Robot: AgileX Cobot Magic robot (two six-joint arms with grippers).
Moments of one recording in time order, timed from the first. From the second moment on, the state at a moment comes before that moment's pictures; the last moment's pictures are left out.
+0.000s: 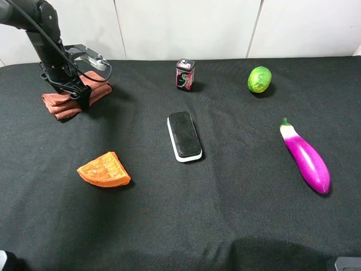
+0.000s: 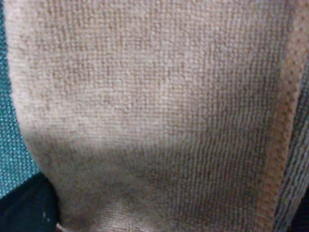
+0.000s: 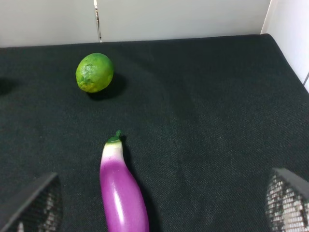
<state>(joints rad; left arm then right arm) -0.07 2.27 -1.58 0.13 0.78 0.49 0.06 -0.01 -0.50 -0.08 1.02 0.10</state>
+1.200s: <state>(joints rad) -0.07 2.27 -1.58 0.14 0.77 0.48 0.06 -0.01 -0.50 -0.08 1.02 0.10</state>
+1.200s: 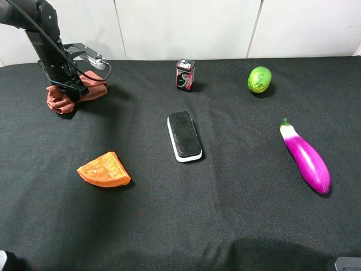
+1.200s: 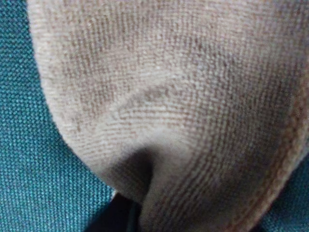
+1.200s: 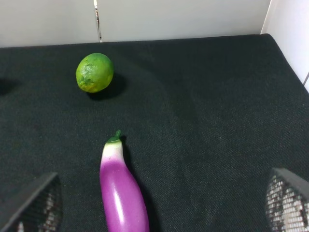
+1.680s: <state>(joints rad) -0.07 2.24 -1.58 0.13 0.79 0.48 0.06 -0.01 -0.50 -0.08 1.02 0.10</state>
